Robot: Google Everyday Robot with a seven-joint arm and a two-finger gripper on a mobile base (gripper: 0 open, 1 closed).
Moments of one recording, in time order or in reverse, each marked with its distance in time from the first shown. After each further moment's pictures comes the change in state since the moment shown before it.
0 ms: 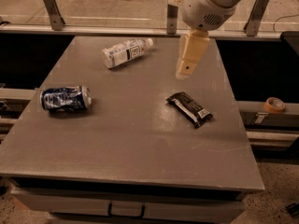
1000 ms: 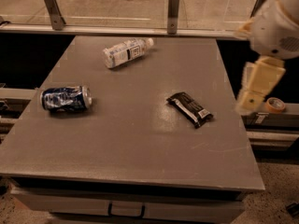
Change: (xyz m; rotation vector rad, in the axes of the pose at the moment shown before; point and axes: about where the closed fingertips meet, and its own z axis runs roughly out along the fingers) arm 0.100 0.099 -0.067 -0.151 0.192 0.279
